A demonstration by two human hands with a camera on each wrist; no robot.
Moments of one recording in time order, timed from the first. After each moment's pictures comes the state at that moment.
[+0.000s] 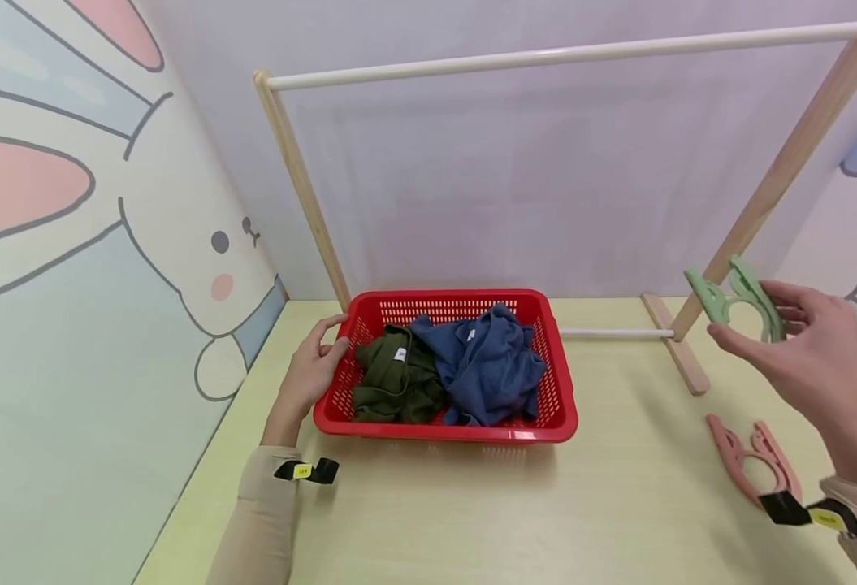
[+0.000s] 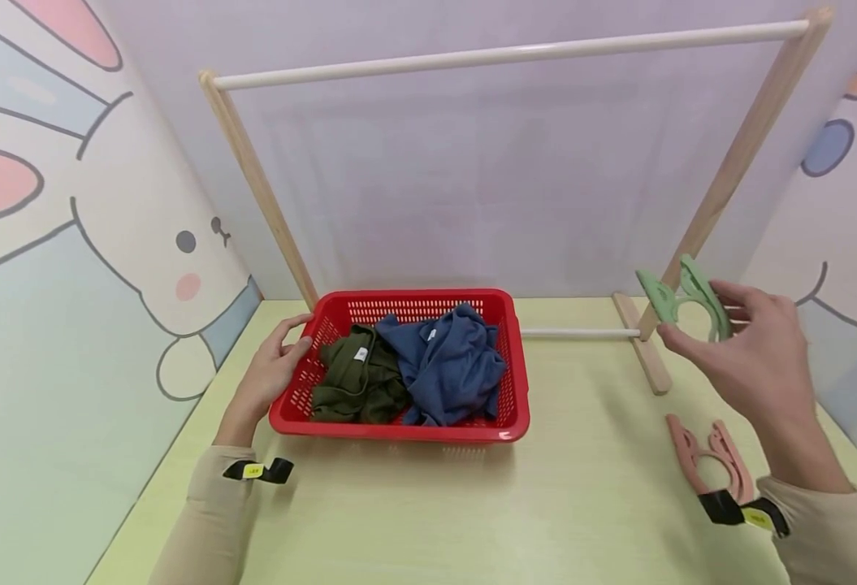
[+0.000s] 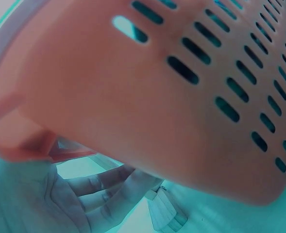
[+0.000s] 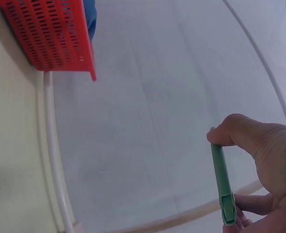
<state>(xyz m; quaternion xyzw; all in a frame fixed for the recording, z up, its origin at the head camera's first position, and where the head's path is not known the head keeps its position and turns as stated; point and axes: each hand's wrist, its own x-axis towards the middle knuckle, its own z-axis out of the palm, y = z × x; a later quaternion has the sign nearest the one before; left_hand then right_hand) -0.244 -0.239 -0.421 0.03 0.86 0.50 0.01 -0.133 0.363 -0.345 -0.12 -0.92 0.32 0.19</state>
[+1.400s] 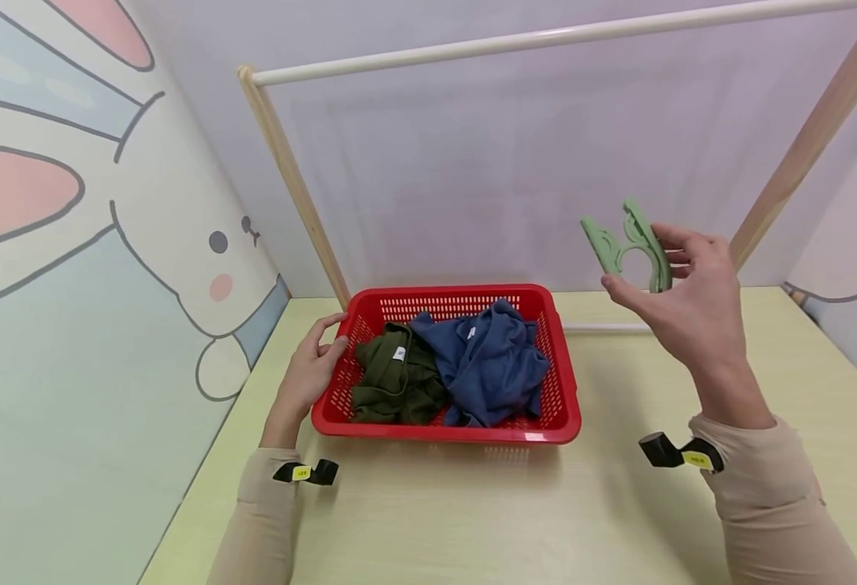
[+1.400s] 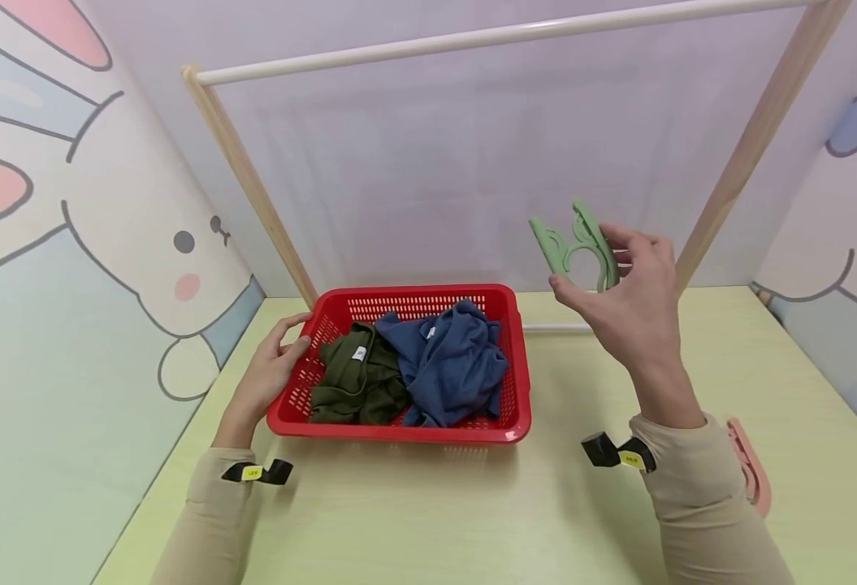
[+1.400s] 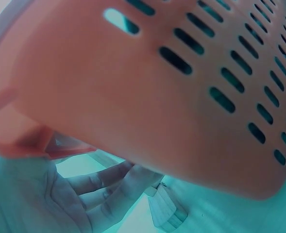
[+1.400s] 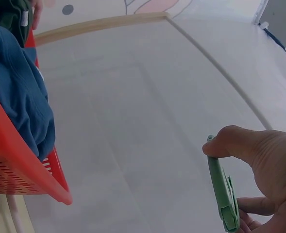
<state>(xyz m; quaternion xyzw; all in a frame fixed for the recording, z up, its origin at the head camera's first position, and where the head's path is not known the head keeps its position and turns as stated) -0.245 -0.238 -0.422 0.04 0.86 0.51 0.01 -0.188 0.257 -0.323 -0.04 -0.86 0.44 0.26</state>
